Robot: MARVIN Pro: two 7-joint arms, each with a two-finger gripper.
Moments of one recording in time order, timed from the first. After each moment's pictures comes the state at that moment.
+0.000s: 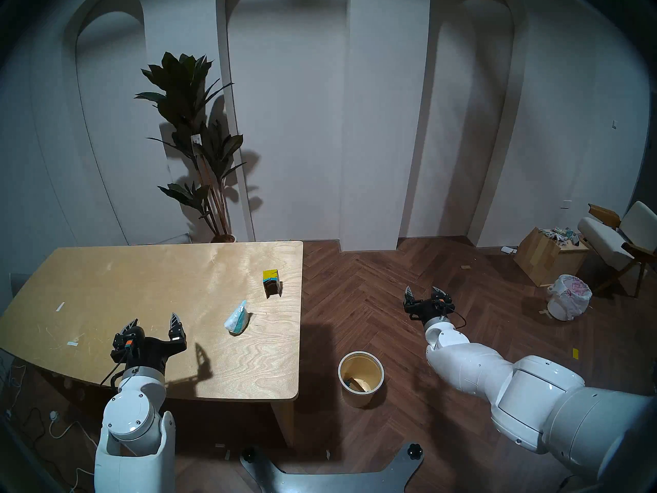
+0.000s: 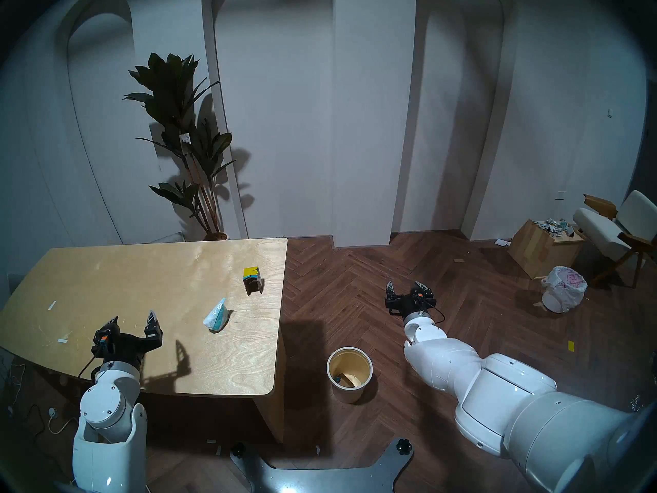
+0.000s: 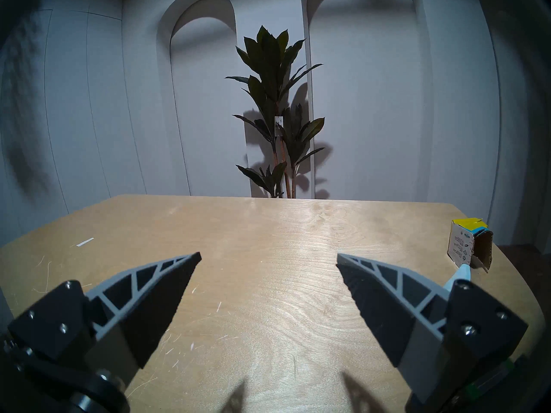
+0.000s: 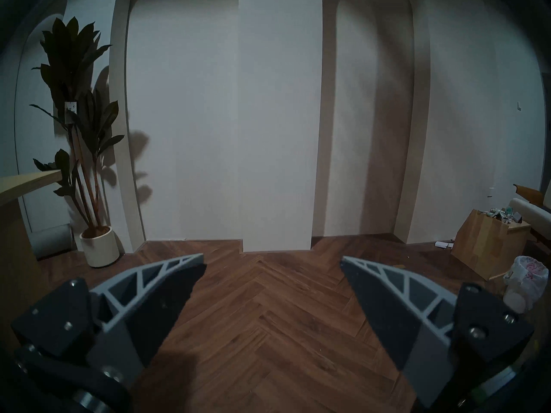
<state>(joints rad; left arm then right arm) 2.07 -1.50 -1.90 -1.97 -0.14 0.07 0.12 -0.94 -1.30 0.57 -0.30 1.02 -0.65 -0.03</state>
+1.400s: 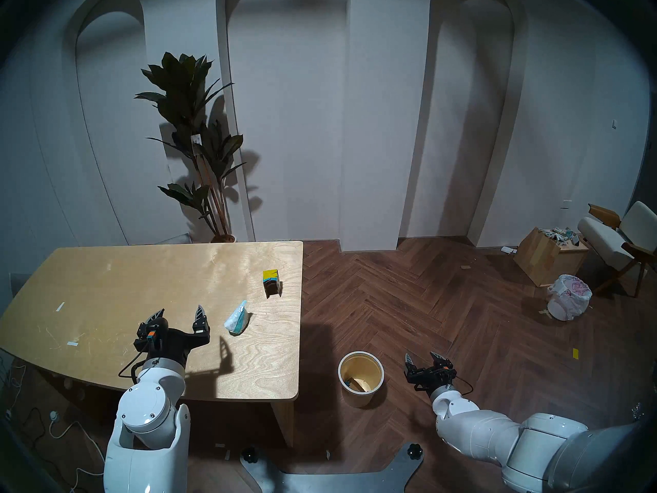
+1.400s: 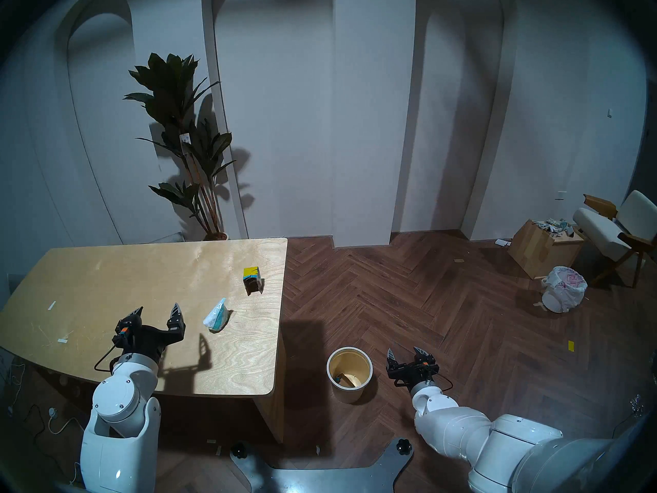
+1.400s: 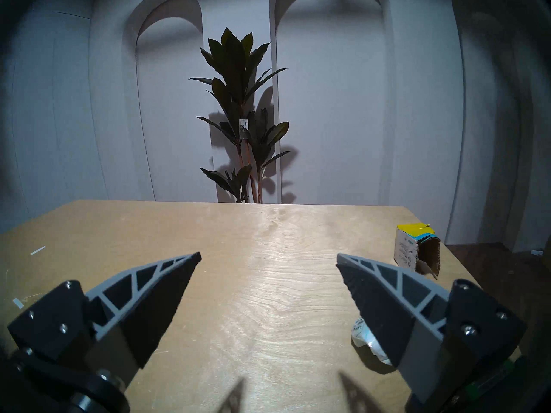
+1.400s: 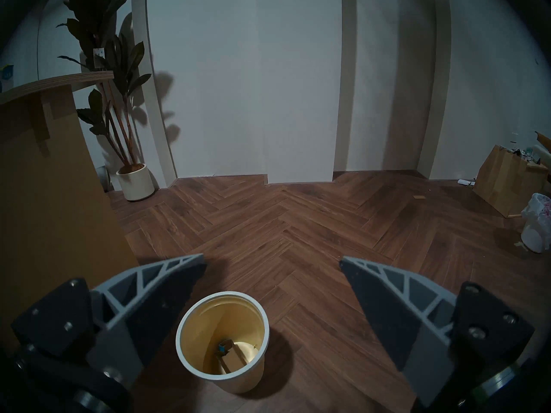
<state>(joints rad) 2.02 -1.48 -1.80 -1.97 -0.13 0.09 0.06 -1.22 -1.25 0.57 -0.37 1.08 -0.70 0.10</state>
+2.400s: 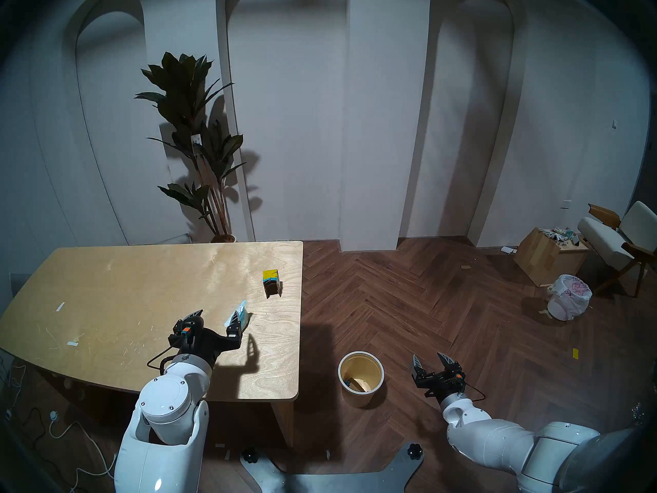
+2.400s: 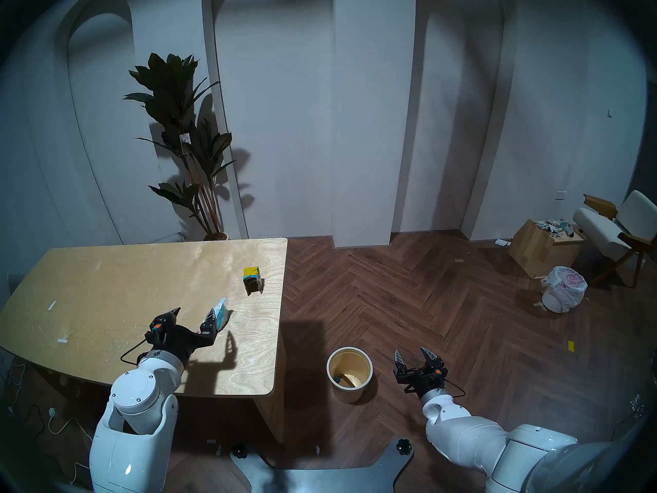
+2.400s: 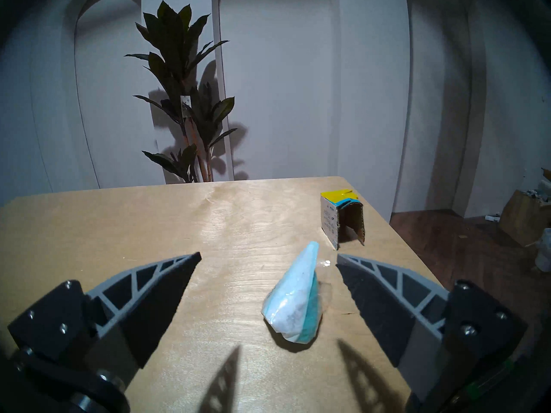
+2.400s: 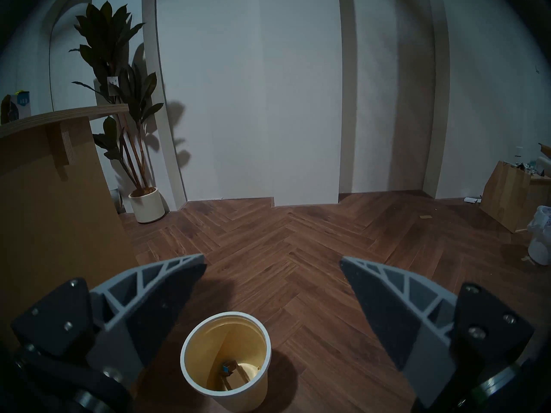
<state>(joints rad) 1.98 -1.43 -1.69 -1.93 -0.10 0.20 -0.03 -1.27 -1.16 0.61 -0.46 1.11 -0.83 0.18</state>
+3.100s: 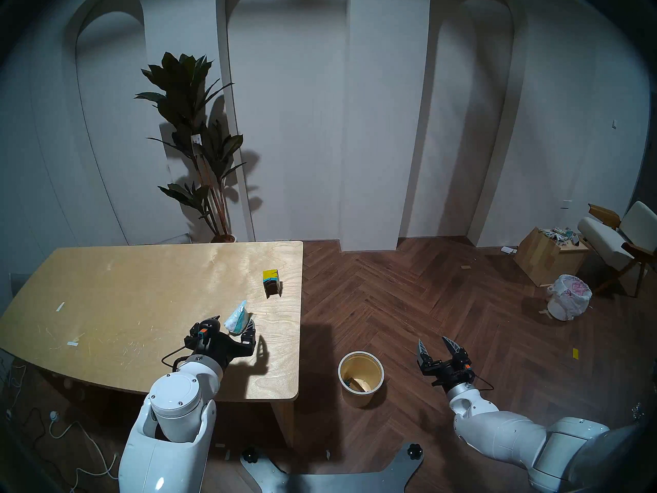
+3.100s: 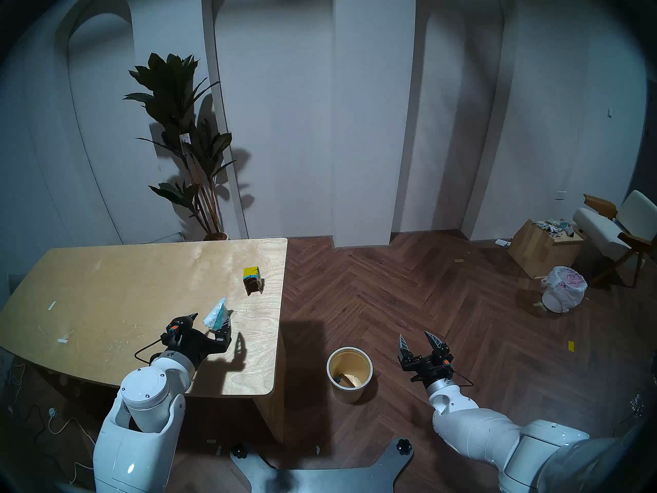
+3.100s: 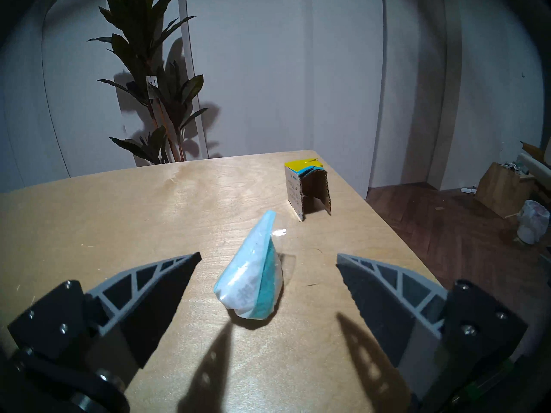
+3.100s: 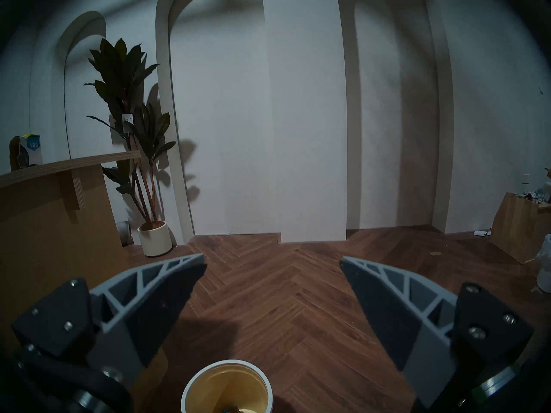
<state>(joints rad) 1.95 -1.40 -1.65 -1.90 -0.09 0.27 -0.08 -1.27 -1.10 0.64 -0.56 1.13 -0.91 0.24</state>
